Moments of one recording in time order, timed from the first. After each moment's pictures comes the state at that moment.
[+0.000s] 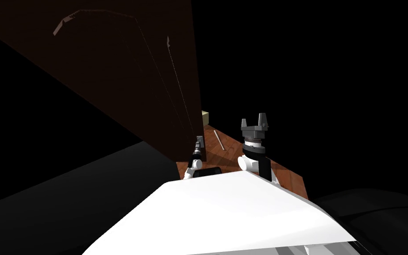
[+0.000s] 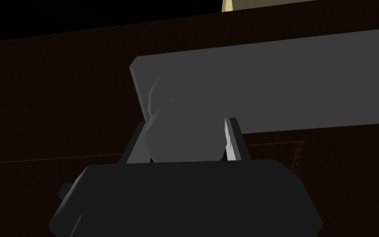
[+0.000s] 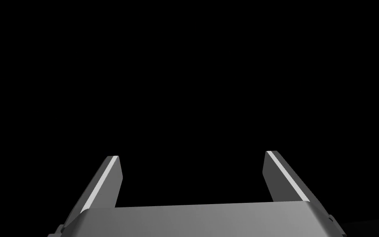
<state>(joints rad) 0.05 0.00 -0.49 -1.32 0.87 -0.45 -0.88</state>
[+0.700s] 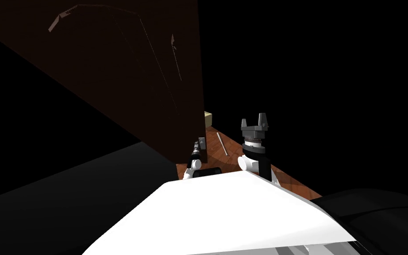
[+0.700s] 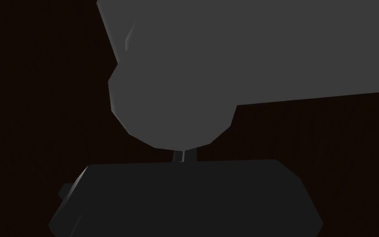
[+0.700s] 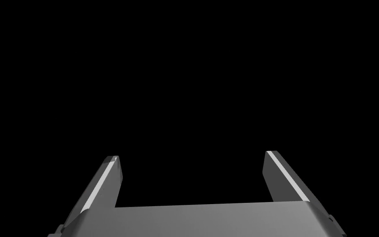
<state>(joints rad) 0.06 0.01 -0.48 -1.32 0.92 -0.47 -0.92</state>
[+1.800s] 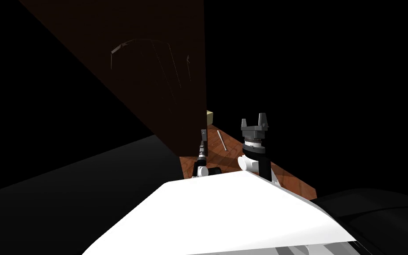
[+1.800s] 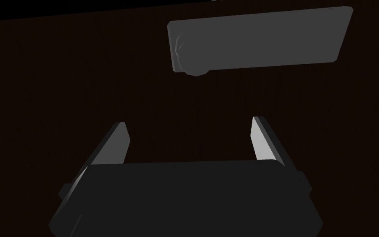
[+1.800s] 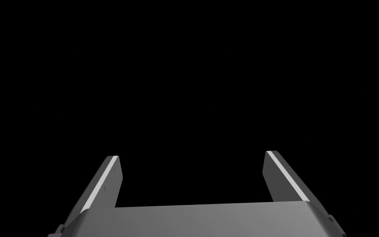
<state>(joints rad) 0.18 -0.04 -0.66 -1.39 0.95 -0.57 -1.02</state>
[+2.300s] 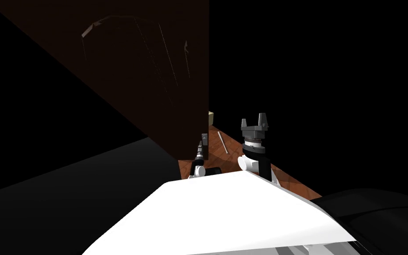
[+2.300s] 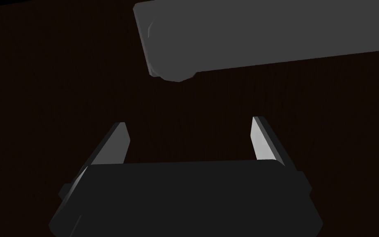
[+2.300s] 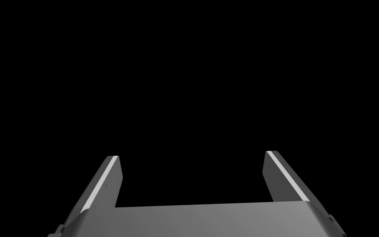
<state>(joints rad) 0.16 0.02 -0.63 -1.38 0.94 -0.55 -1.00</state>
